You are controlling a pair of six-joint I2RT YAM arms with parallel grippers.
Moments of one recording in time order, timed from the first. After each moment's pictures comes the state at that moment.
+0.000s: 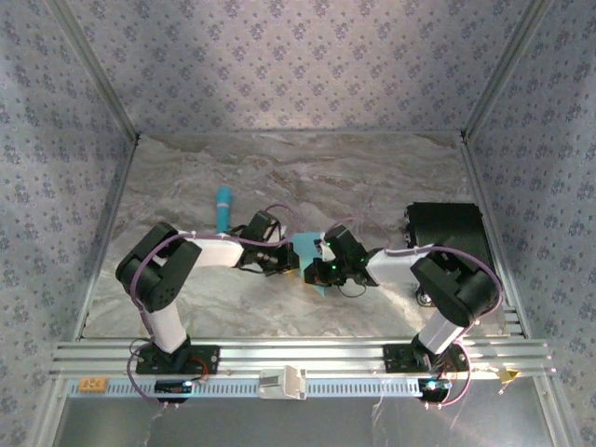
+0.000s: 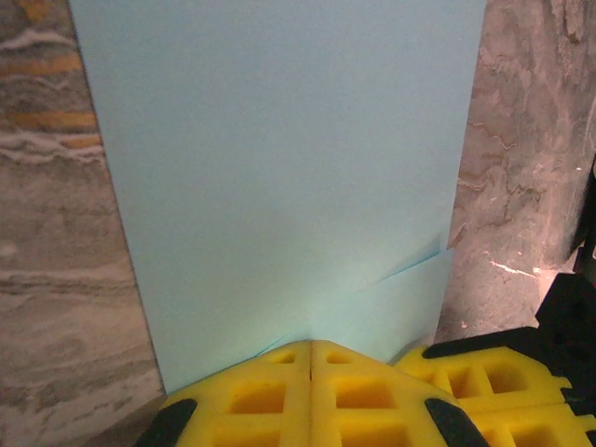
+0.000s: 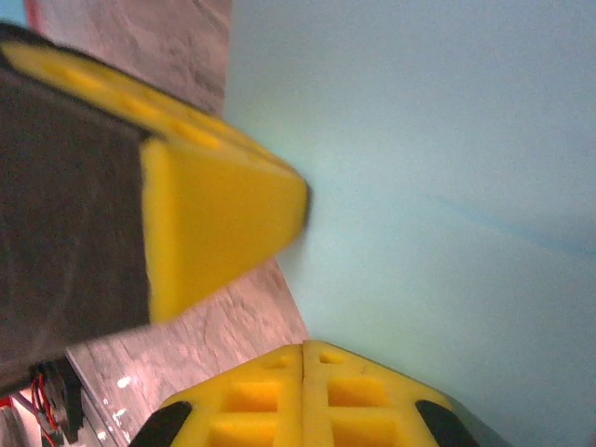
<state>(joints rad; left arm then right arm) -0.67 1.77 0.79 0.00 0.53 -0.82 0.73 1.62 0.60 0.12 -0.47 0.76</state>
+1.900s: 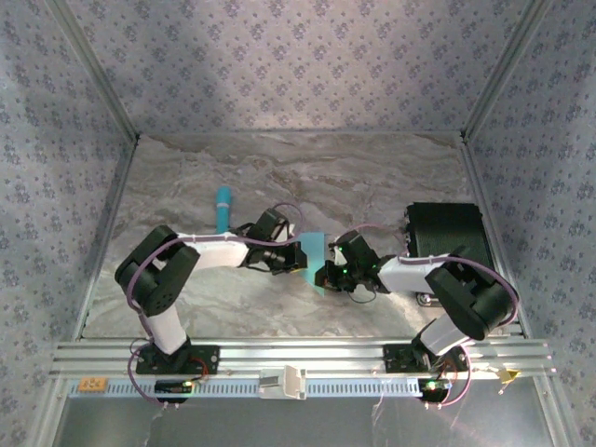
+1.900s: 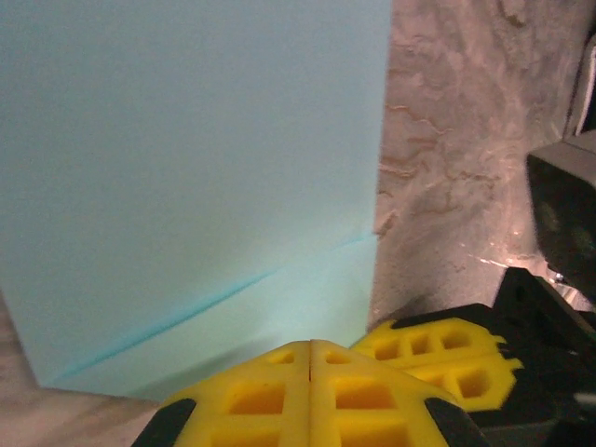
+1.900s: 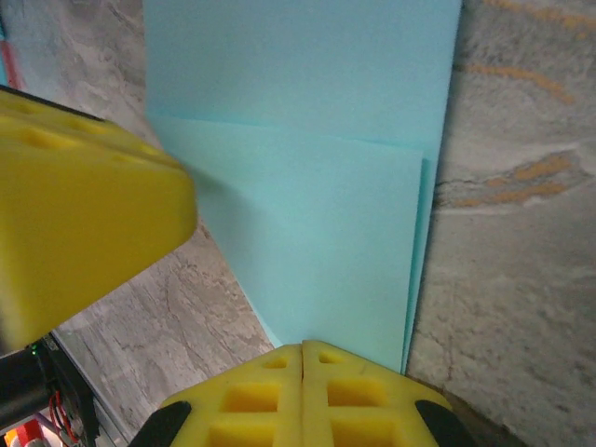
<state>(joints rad) -0.73 1.76 0.85 -0.04 0.50 -0.87 0.69 1.53 0.51 0.12 -0.45 0.86</state>
